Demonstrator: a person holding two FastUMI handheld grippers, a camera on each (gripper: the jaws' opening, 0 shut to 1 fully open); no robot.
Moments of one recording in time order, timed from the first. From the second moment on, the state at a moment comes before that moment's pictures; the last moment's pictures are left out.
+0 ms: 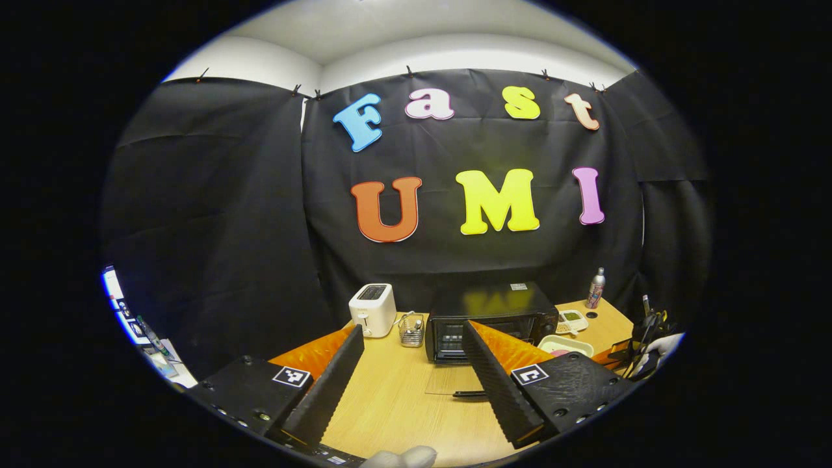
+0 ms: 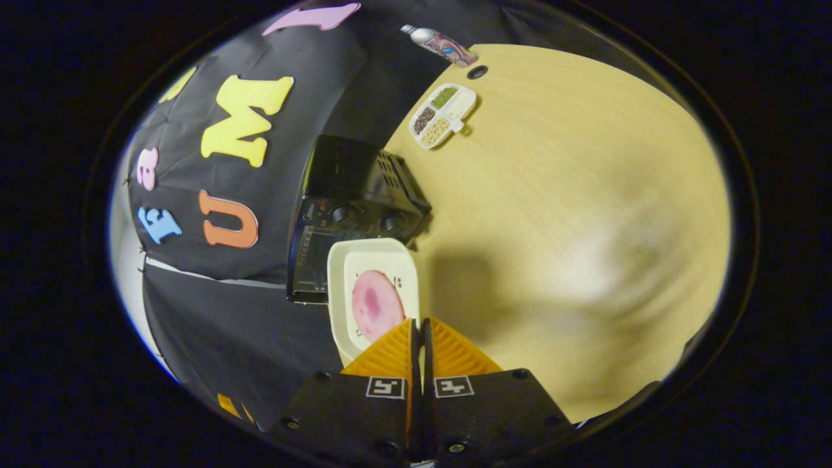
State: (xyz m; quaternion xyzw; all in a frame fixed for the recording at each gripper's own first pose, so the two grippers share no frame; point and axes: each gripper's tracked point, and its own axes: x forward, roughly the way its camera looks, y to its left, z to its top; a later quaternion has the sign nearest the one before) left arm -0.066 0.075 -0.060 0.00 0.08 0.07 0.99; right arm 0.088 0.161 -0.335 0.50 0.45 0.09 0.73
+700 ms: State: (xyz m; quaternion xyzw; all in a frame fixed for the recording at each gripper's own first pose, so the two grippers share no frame) left arm -0.077 0.147 -0.047 0.00 0.07 0.07 0.99; right arm 0.138 0.306 -0.346 0.60 0.39 0.00 0.70
